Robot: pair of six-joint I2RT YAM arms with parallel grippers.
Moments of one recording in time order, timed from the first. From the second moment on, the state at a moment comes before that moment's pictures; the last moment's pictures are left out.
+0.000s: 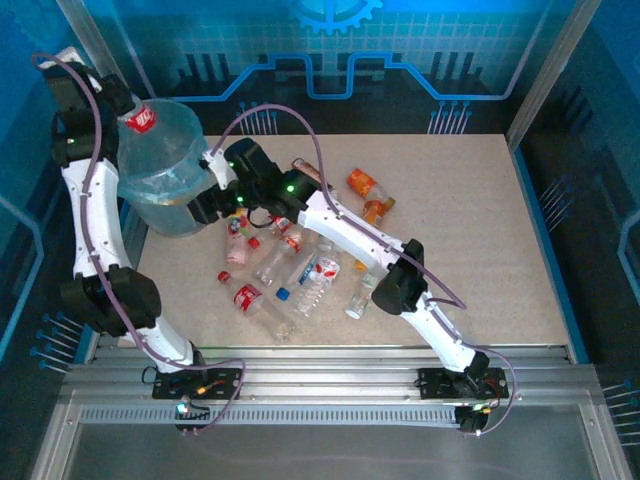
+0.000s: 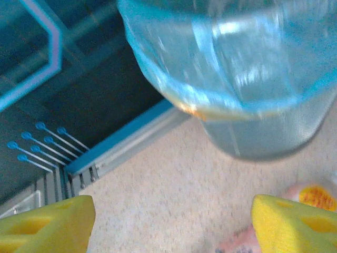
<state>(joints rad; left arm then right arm) 0.36 1.67 1.91 -0.49 0.02 -0.34 0.95 2.39 2.59 -0.73 -0.26 0.26</state>
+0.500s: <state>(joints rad) 0.34 1.77 1.70 -0.42 0.08 -0.27 0.95 2.19 2.33 -0.77 -0.26 0.31</state>
